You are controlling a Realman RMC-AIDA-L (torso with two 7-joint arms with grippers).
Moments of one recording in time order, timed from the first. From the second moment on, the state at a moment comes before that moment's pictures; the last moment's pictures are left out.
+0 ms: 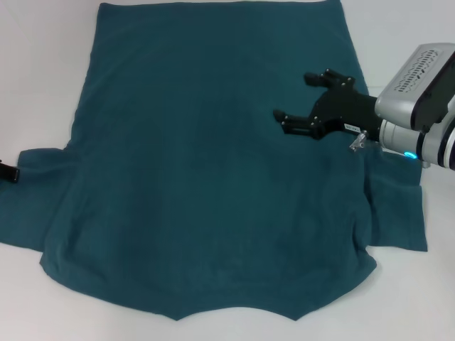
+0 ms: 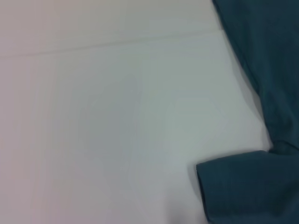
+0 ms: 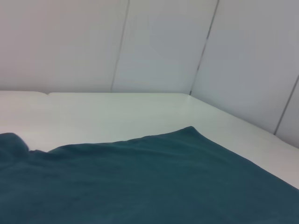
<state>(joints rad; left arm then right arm) -0.71 -1.90 0.85 0.74 2.86 1.04 -2.56 0.77 2.10 -0.82 -0.40 -1.66 -0.89 0.87</state>
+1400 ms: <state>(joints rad) -0.72 -1.91 0.85 0.63 2.86 0.89 -2.55 0.77 2.10 -0.84 -0.39 -1.65 -0.90 0.89</state>
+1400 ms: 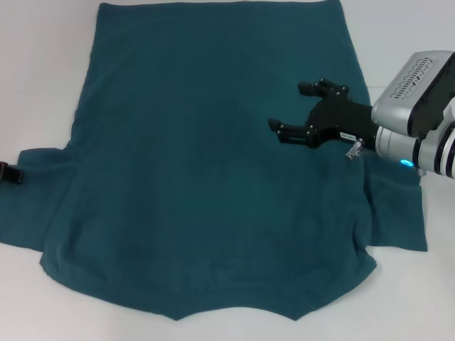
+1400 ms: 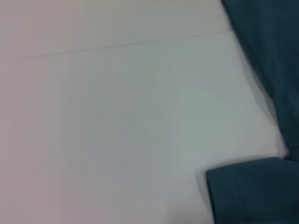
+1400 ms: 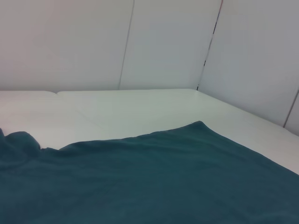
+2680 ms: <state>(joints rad) -0.70 -1.93 0.87 0.80 2.86 0.98 -2.55 0.76 2.10 -0.84 -0.37 -1.65 -0.90 0.90</state>
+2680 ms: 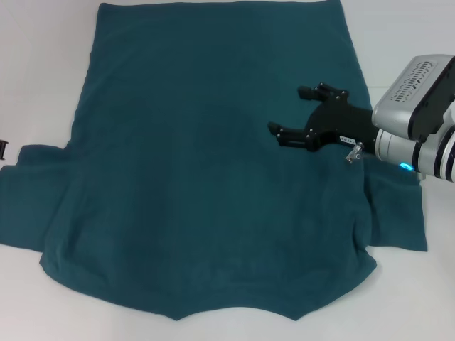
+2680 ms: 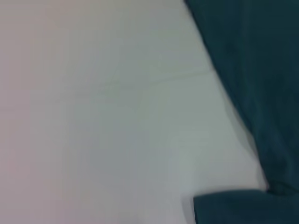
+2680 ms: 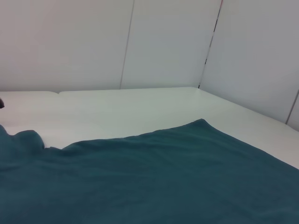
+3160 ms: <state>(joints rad) -0.70 -1.92 0.91 0.74 2.86 0.93 -2.56 0.76 2.10 -0.83 -0.37 -1.65 -0.90 0.90</state>
